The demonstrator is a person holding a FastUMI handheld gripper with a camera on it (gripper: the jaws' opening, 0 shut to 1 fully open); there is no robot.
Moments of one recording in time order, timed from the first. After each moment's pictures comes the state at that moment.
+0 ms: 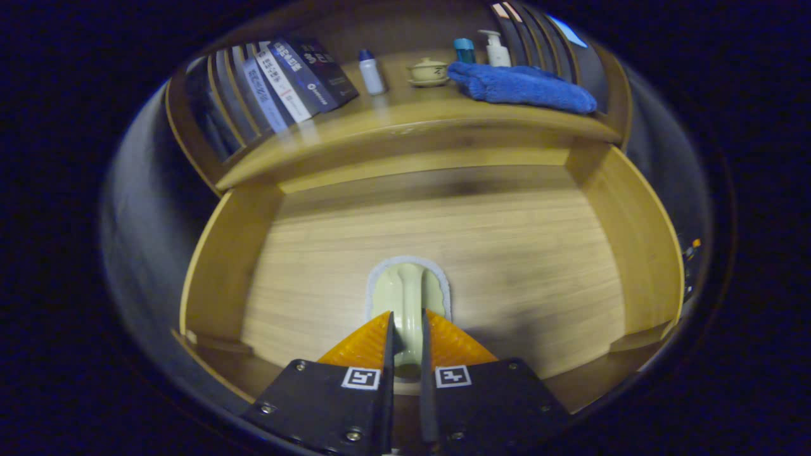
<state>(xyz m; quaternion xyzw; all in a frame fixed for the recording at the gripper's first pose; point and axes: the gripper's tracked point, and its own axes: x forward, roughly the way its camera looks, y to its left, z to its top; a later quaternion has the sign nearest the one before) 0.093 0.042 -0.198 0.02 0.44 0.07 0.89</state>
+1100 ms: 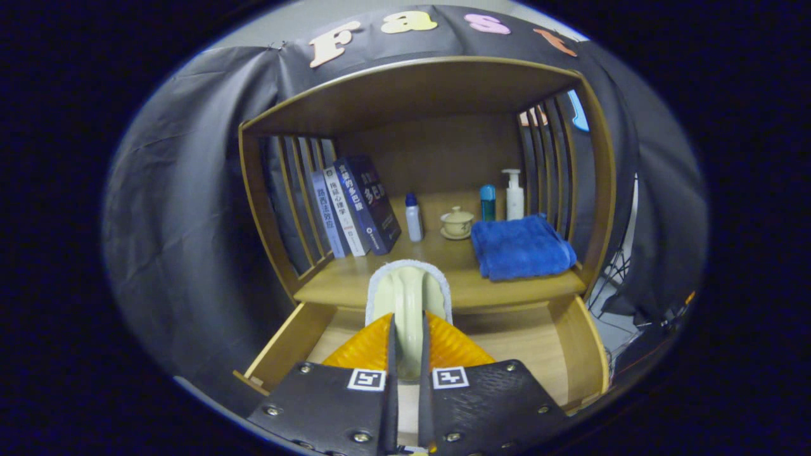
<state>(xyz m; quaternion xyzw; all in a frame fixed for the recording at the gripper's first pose) 0.120 0.051 0.003 -0.01 0.17 0.12 0.98</state>
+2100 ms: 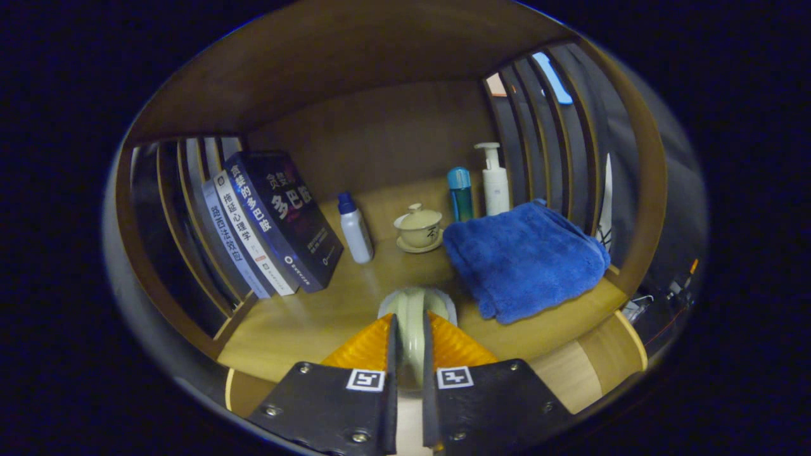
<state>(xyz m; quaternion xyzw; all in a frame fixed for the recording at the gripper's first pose) 0.286 0.052 -0.059 0.04 0.20 0.00 0.98</state>
